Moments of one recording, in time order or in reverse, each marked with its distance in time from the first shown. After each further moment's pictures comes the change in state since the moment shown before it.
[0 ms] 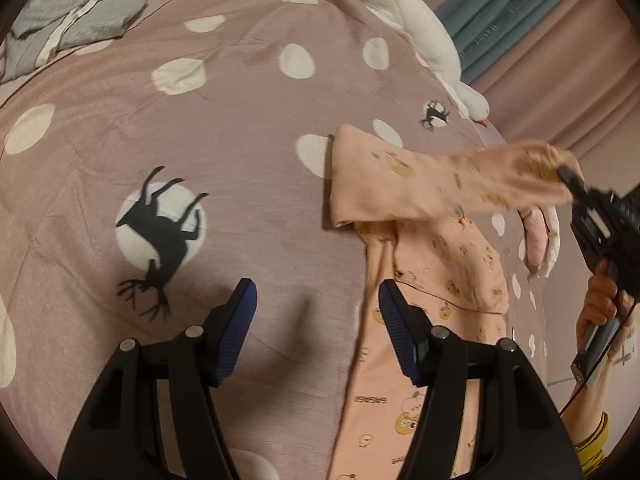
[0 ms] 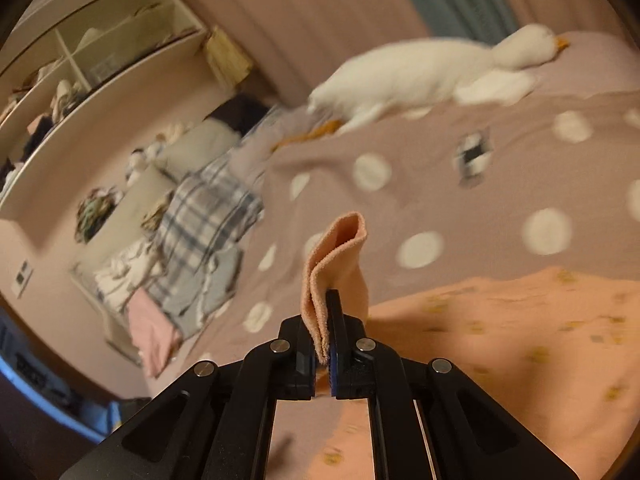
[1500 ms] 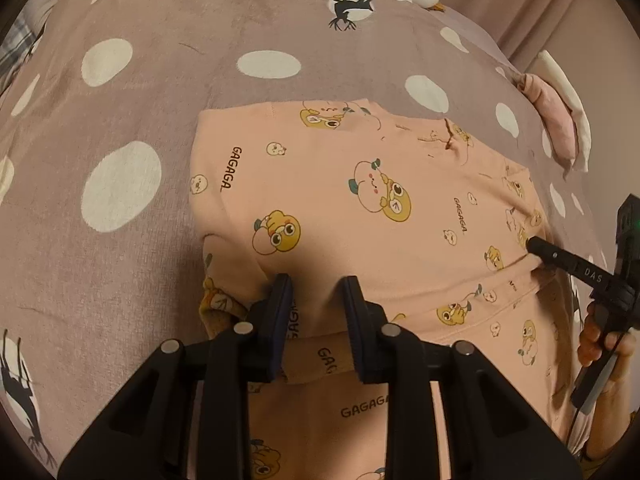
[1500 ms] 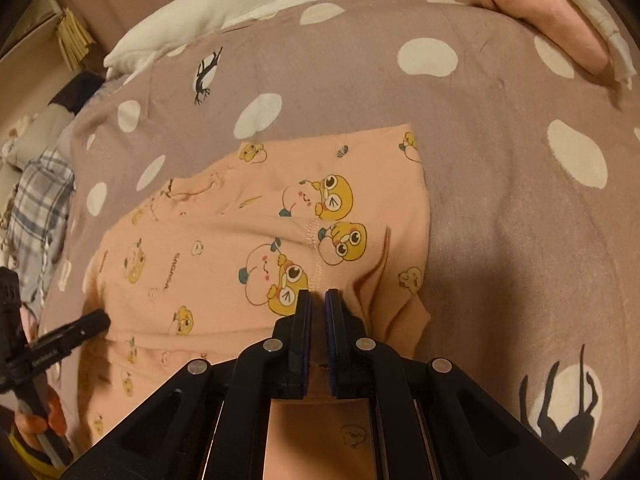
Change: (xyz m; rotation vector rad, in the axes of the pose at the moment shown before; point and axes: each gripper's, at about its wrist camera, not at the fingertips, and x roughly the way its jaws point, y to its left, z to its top) left arm 0.162 -0.118 0.027 0.400 0.194 0.081; right arm -0.018 -0.187 -0.076 0.127 0.188 -0.480
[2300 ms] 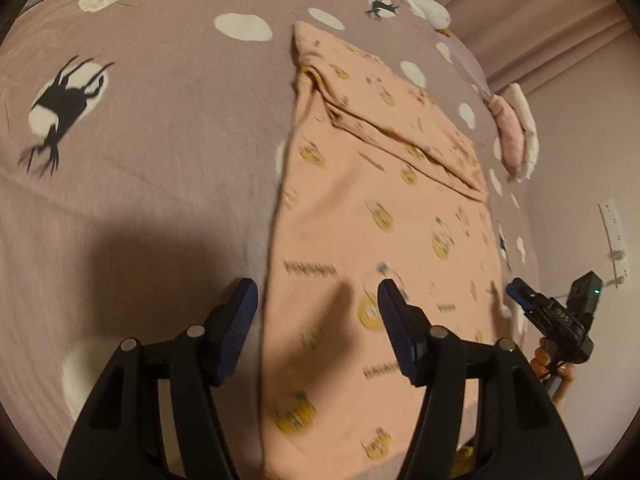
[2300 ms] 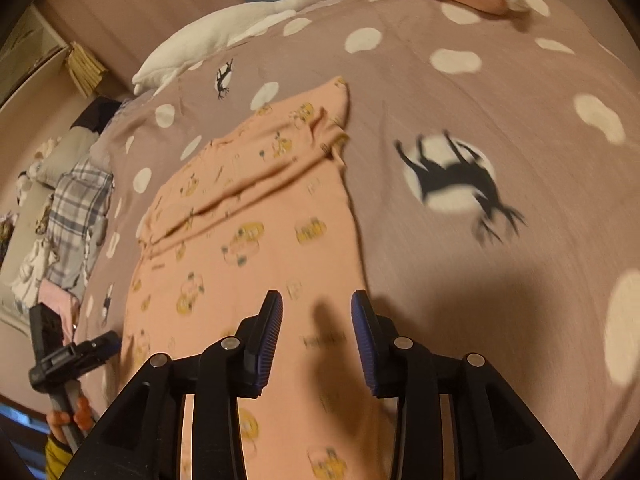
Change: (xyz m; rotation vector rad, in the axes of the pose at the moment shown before) left arm -0.100 0.039 -0.155 -0.255 0.039 -0.229; right arm -0.106 -0.018 -0.126 0.143 -0.011 0.097
